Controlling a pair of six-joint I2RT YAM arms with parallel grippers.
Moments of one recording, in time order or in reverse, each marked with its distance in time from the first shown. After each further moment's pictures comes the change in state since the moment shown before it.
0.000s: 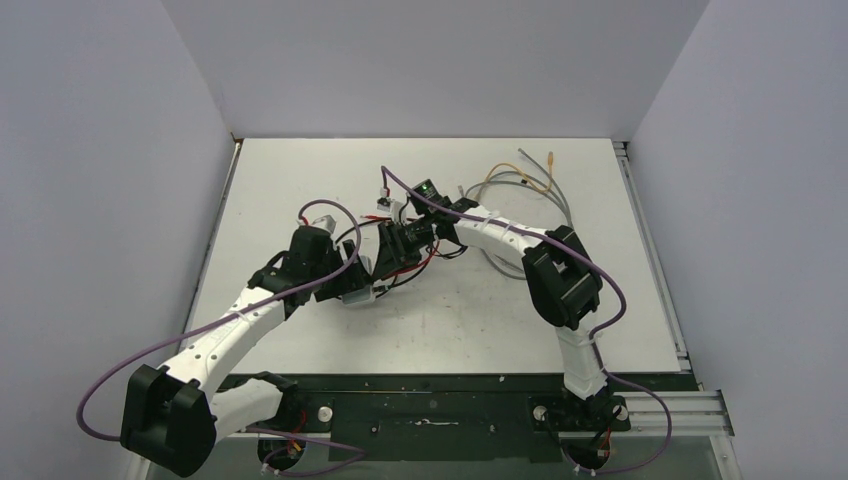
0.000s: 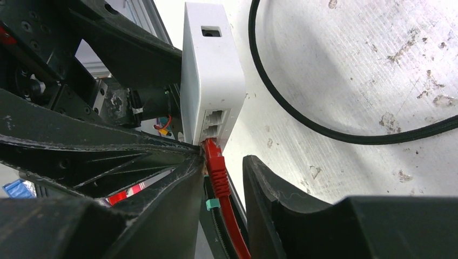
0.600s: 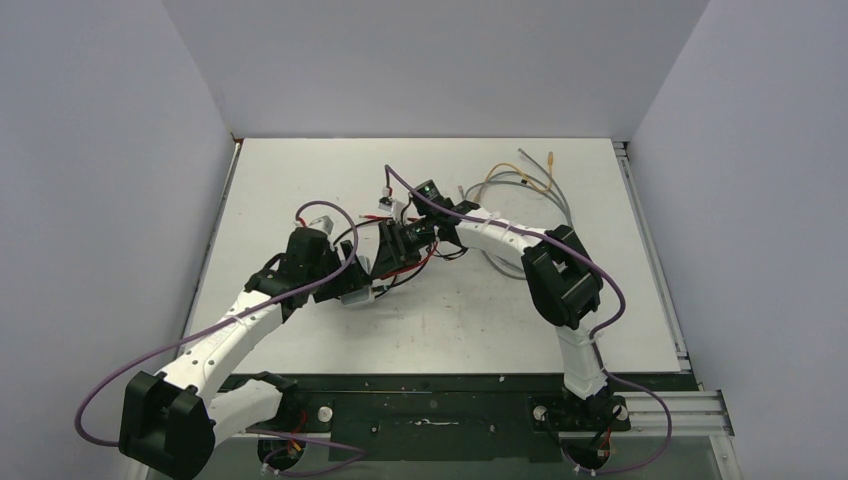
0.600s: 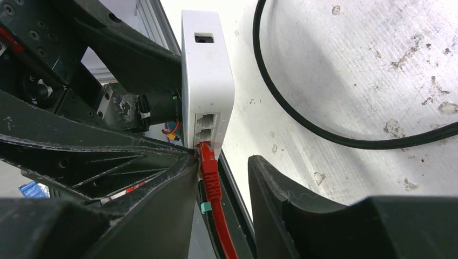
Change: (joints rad) left arm 0.011 -0.029 -0.015 0.001 0.008 -0.001; right arm -0.008 0.000 -0.035 0.083 -0.026 0.057
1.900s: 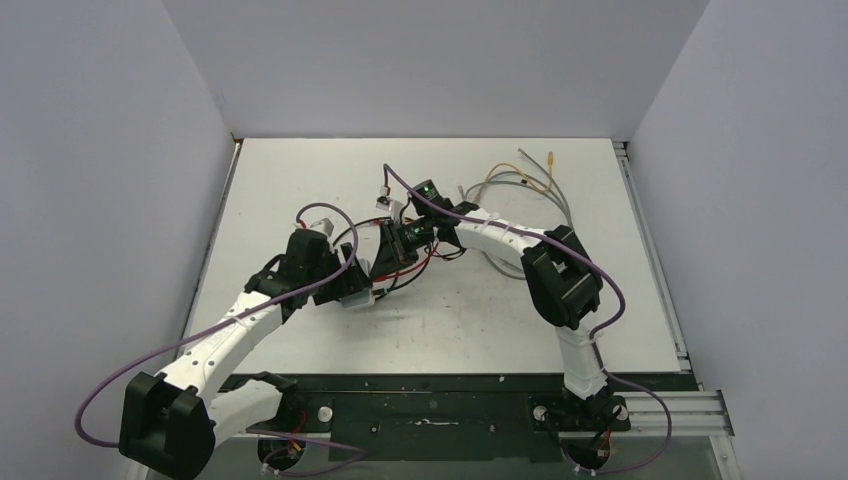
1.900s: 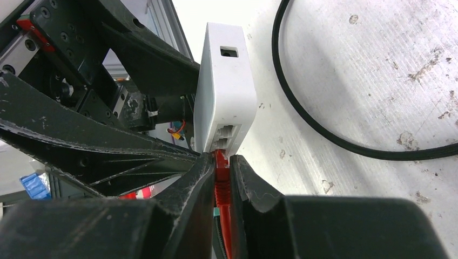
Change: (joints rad) left arm 0.008 -0.004 -0.007 -0.010 0.018 -0.001; right arm -0.003 0.000 -0.004 0.039 -0.026 0.007
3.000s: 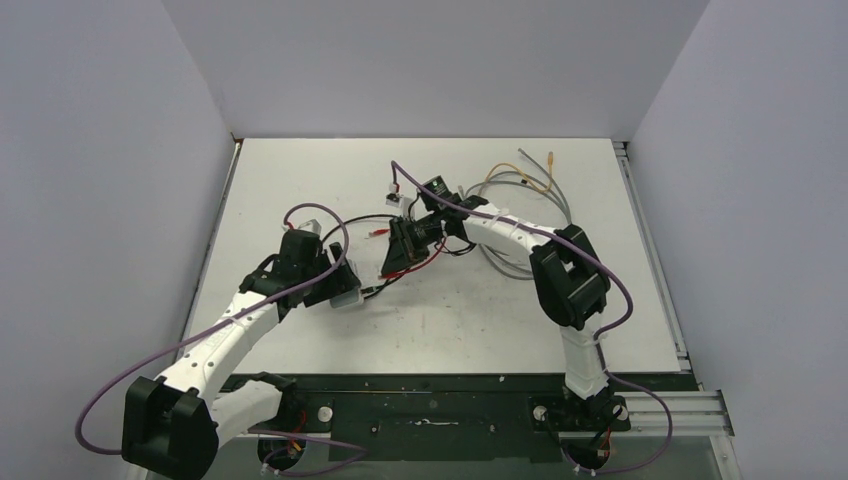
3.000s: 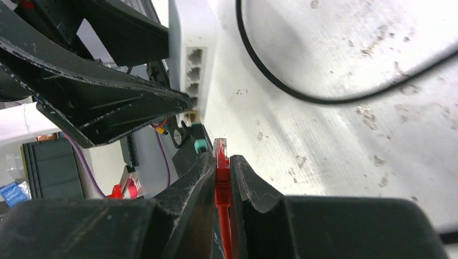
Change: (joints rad) left arm 0.047 -0.008 0.000 -0.050 -0.049 0.000; right arm -0.029 -0.031 0.002 -0.103 0.031 -0.096
